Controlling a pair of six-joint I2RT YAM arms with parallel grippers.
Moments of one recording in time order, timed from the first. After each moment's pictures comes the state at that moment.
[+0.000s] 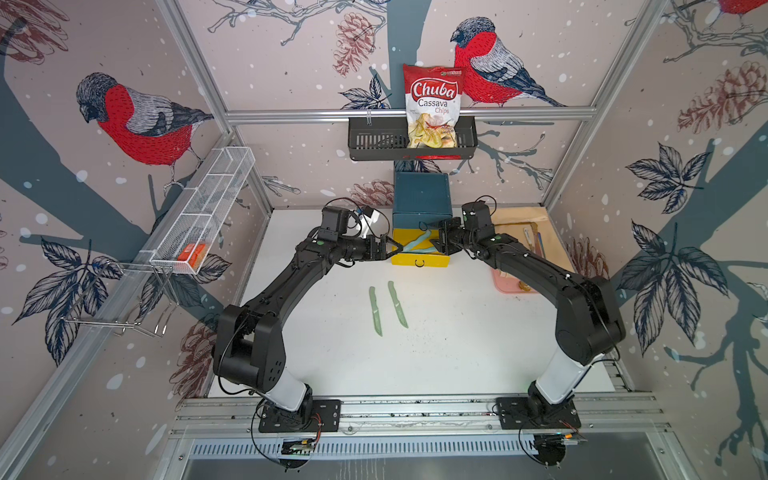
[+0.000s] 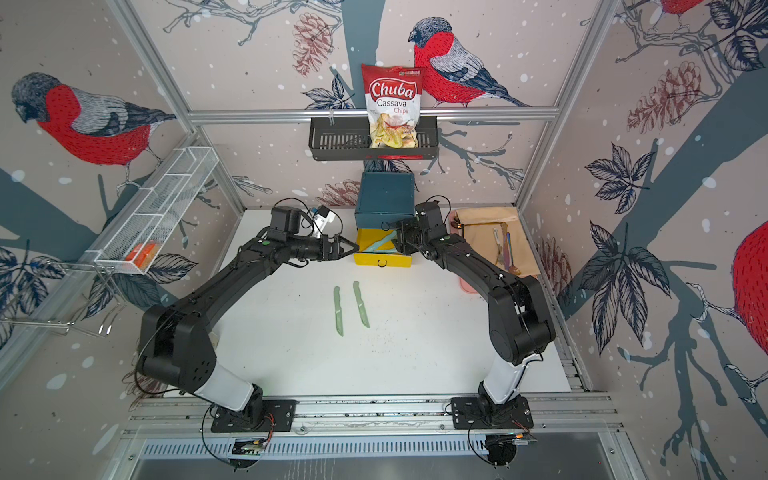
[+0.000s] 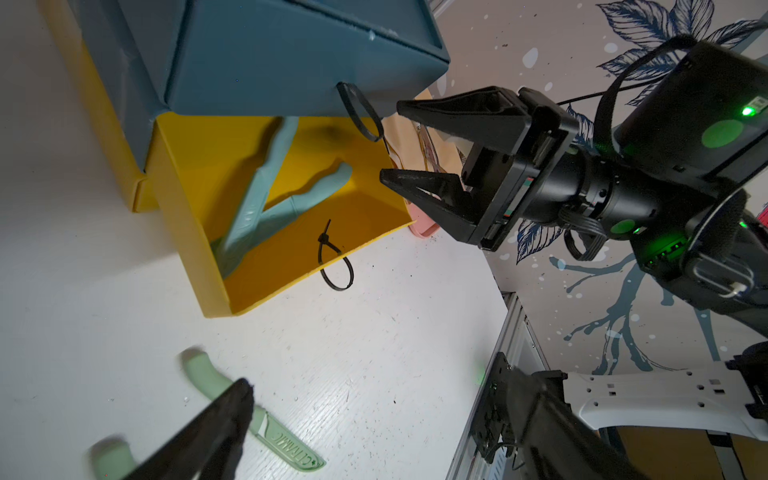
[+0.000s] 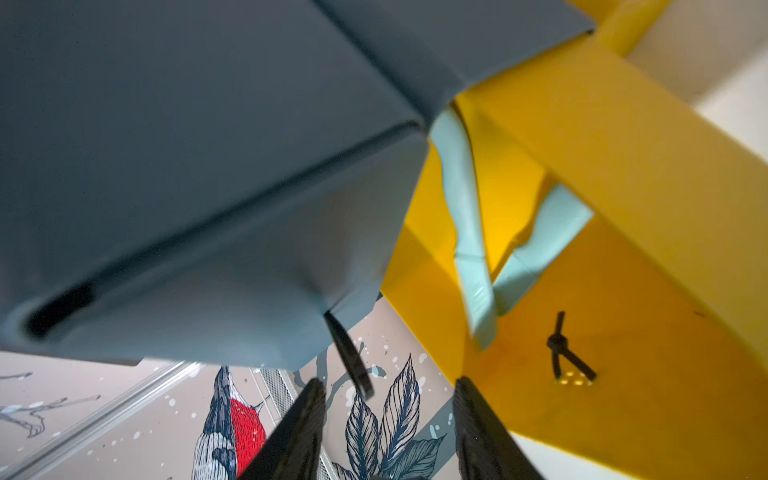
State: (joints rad) left arm -0.29 1.57 1.27 -0.38 0.81 -0.35; right arm 0.47 1.74 1.31 -0.09 -0.32 1.67
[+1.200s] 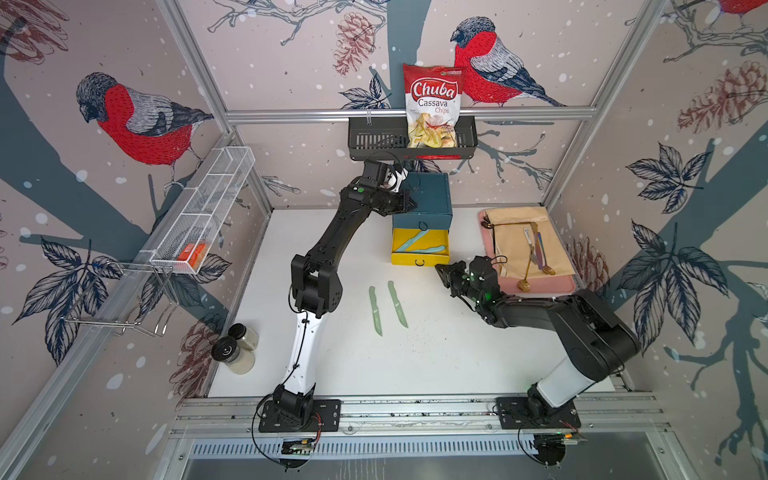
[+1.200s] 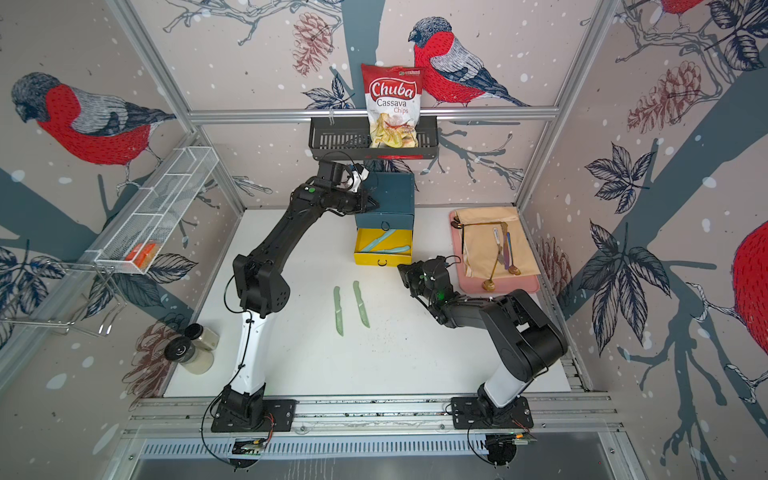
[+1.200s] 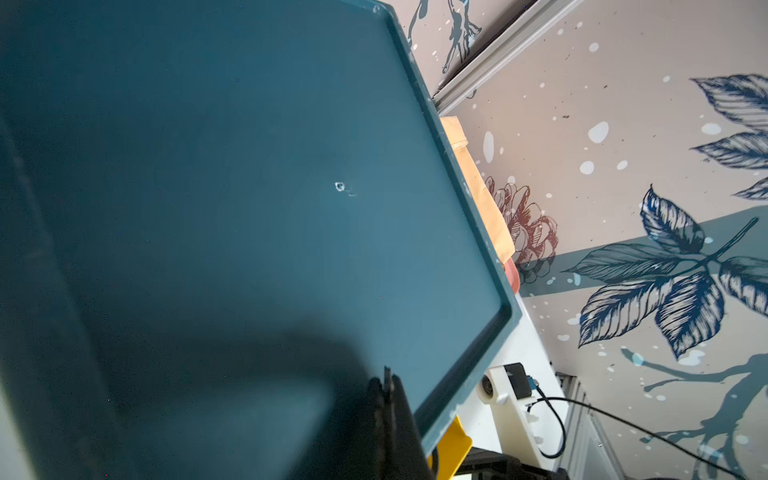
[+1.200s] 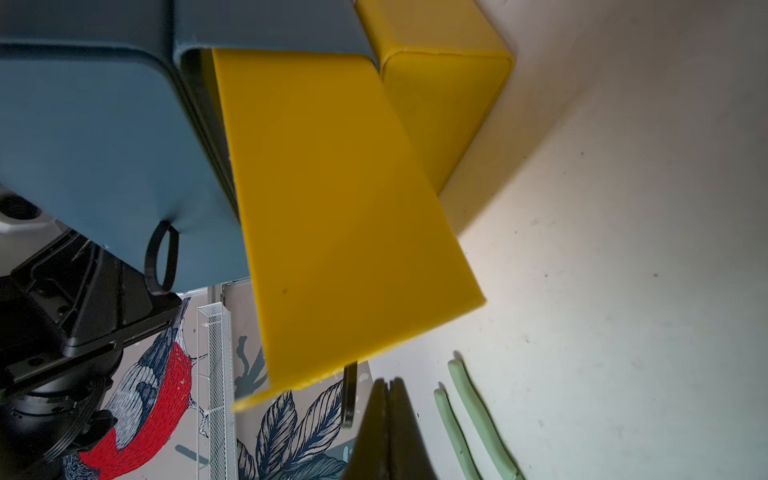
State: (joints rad) left arm -0.38 2.34 2.42 -0.78 0.63 -0.33; right arm 0.54 1.66 0.62 0.70 -0.16 1.50
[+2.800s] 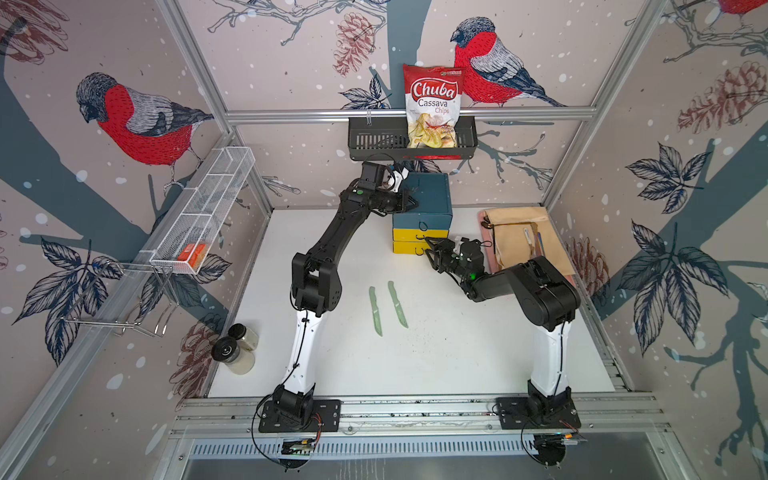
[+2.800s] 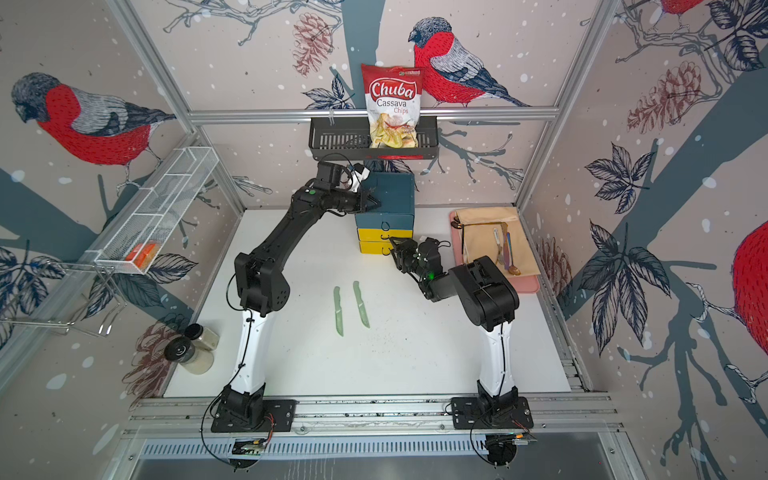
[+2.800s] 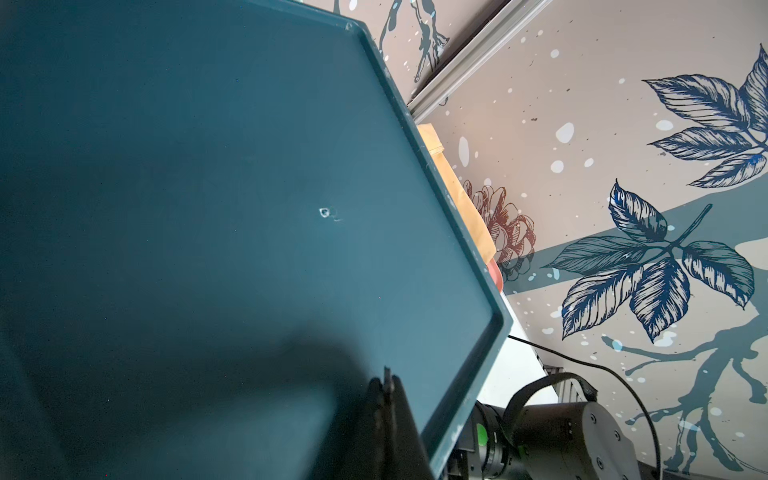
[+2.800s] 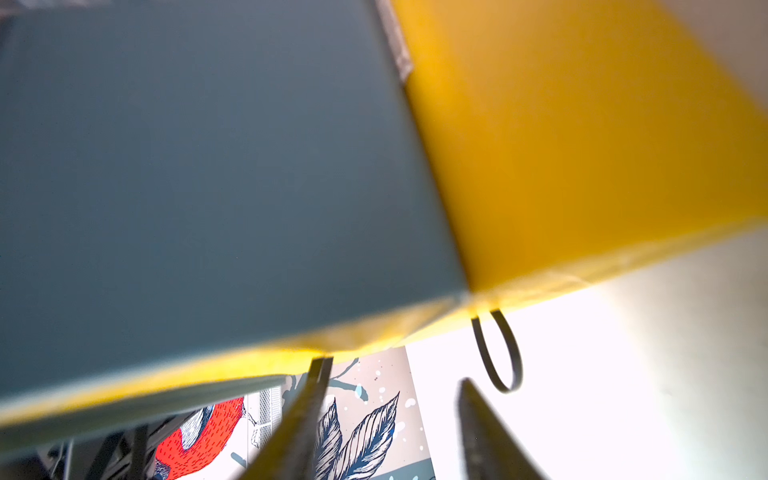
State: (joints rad) left arm -0.36 2.36 2.39 -0.69 0.71 -0.32; right arm 0.46 2.06 0.92 0.96 -0.30 1.57
